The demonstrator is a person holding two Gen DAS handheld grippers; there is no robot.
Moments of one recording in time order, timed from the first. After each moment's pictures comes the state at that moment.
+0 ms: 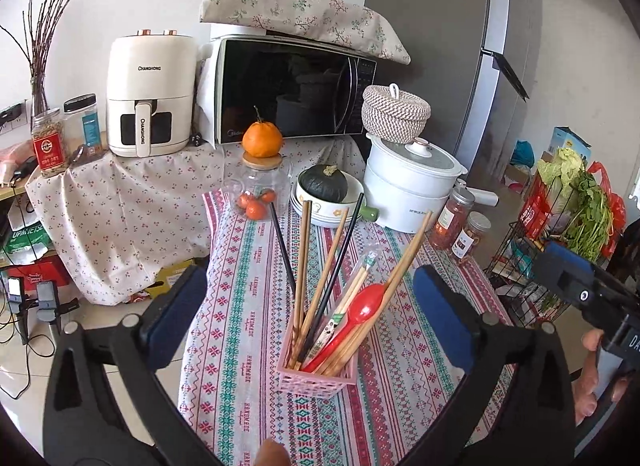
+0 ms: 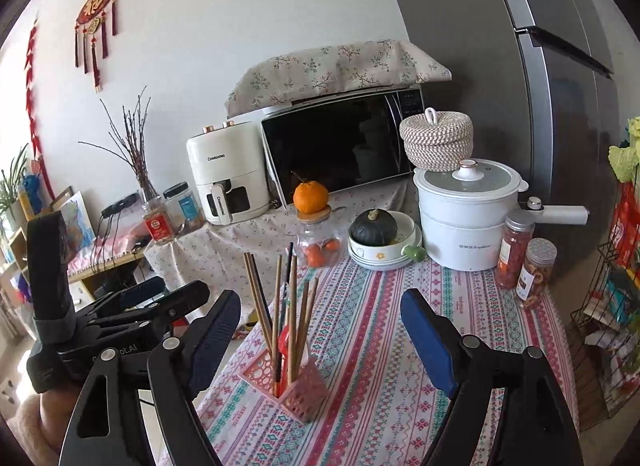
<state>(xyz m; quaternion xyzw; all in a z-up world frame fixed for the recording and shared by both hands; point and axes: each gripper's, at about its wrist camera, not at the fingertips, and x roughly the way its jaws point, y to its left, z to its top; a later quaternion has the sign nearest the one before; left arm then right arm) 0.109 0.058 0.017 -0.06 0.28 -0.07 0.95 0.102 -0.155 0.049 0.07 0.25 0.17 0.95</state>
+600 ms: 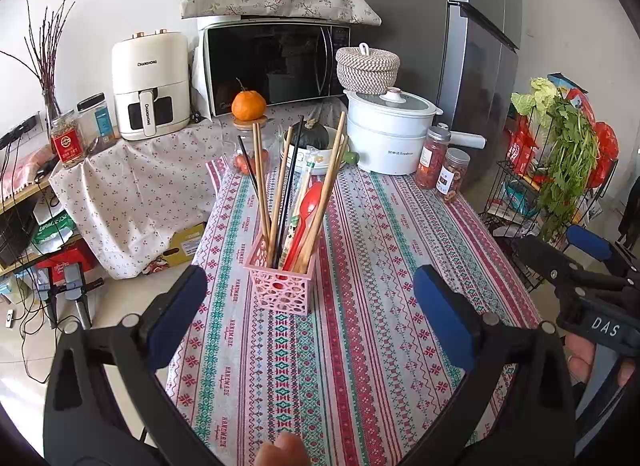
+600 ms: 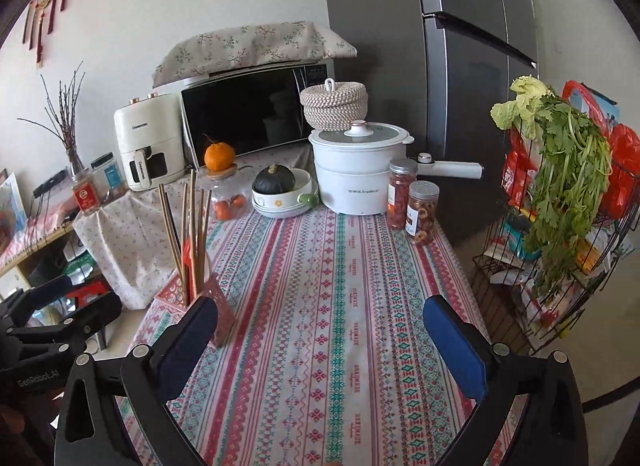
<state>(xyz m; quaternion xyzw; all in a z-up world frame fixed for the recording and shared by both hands) 0.018 0.001 0.004 0.00 0.31 -0.04 0.95 0.019 -0.203 0.016 0.03 0.30 0.02 0.95</state>
